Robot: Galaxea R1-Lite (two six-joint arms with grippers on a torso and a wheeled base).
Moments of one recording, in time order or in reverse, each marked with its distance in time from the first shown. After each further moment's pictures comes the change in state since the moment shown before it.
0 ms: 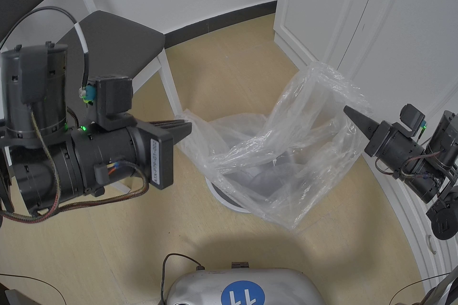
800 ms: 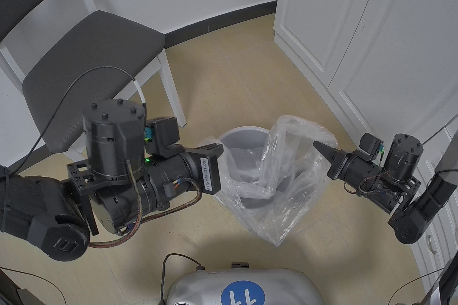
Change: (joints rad) left arm 0.027 0.272 0.156 -0.461 -0.018 -0.231; right arm 0.002 0.330 -0.018 -0.143 0.000 0.031
